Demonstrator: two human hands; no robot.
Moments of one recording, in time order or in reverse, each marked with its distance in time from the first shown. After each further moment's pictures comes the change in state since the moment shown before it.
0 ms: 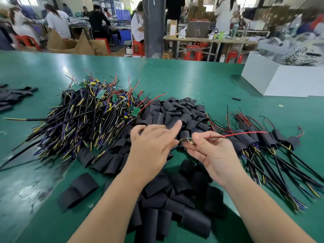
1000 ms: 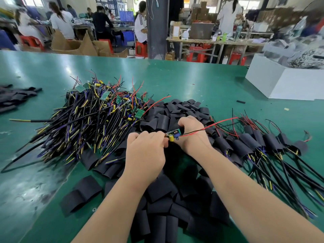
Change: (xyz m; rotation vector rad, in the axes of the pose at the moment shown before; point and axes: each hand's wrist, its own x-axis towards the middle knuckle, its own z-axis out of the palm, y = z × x) left_hand -0.002 -0.016 0.010 0.141 0.069 -0.205; right_hand 0.083 0.020 0.033 -1.414 -0.008 -0.336
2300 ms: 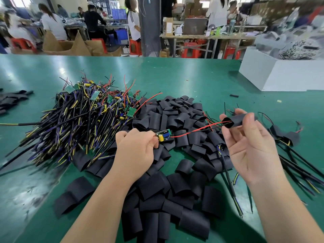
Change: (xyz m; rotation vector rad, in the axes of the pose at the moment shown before) left_hand 0.000 -0.007 -0.006 -0.124 -0.167 -0.029; right_hand -0.087 0.039 -0.081 1.642 0.374 0.145
